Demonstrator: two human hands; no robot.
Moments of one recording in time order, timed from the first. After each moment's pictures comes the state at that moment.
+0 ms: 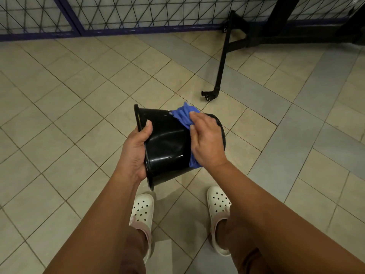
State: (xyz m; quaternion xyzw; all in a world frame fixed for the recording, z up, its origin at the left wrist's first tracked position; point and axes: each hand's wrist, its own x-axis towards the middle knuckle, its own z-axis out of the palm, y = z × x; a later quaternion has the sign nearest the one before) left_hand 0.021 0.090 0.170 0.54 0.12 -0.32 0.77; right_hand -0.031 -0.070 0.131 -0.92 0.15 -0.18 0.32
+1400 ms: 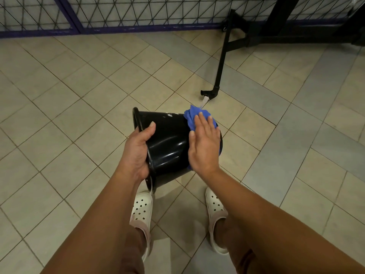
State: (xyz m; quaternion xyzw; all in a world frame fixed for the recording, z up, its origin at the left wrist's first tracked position) left_hand 0.019 0.085 0.171 0.55 0.14 -0.31 0.76; right_hand -0.042 -0.054 0.116 -0.91 0.23 -0.13 0.32
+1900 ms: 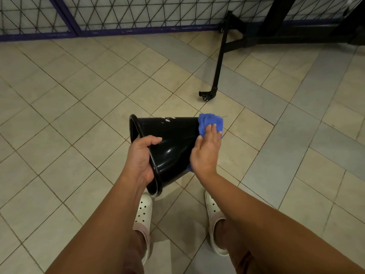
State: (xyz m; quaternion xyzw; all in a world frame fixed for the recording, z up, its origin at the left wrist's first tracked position) left_hand 0.010 0.077 0.164 0.53 0.21 -0.32 0.75; right_hand -0.041 -0.049 0.101 -0.81 0.38 -0.13 0.43
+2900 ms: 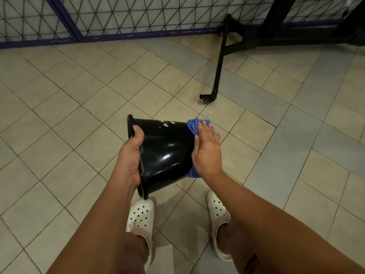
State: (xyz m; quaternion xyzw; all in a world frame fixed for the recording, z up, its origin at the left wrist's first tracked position) left_hand 0.025 0.091 0.172 0.57 0.17 -0.31 0.74; right_hand -0.037 -0.067 0.100 -0.89 0.26 -0.13 0.36
